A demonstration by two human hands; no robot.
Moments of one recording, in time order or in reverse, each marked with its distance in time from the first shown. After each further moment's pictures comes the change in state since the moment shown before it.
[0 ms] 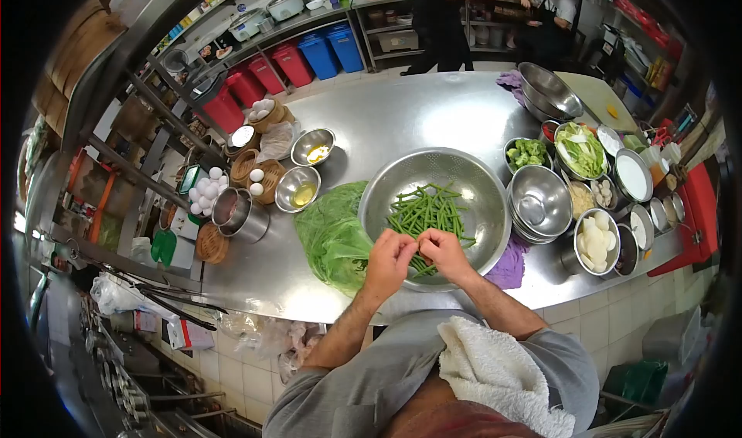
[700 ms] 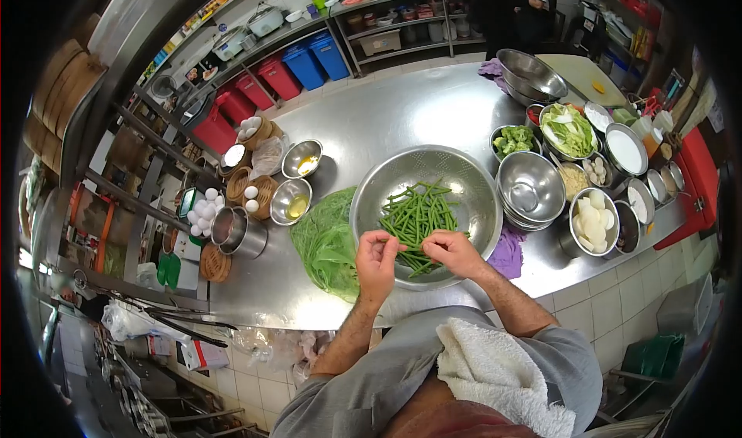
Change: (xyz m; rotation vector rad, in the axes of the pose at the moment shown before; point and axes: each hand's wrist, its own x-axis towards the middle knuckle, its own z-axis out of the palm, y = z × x) left_hand -0.002 0.008 0.012 -0.808 0.240 -0.262; right_hand -0.019 -0.008 -0.037 0.024 -0.100 -0.006
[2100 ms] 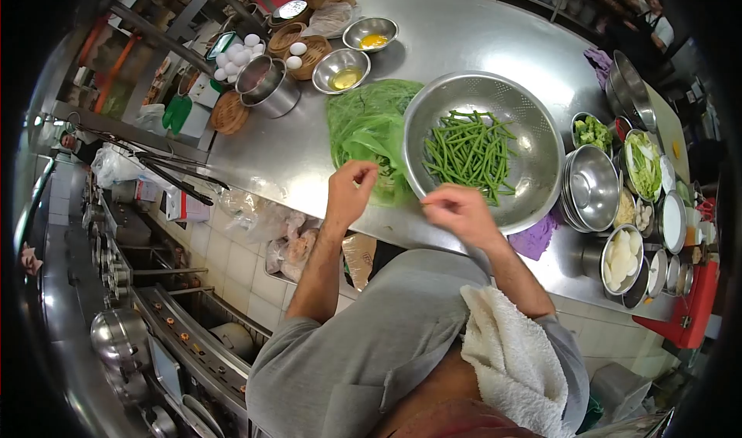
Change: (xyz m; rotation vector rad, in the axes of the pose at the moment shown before) left_hand -0.049 0.003 -0.110 0.707 0.170 -0.189; right_hand 0.005 -0.015 0.059 -0.044 -0.336 -0.072
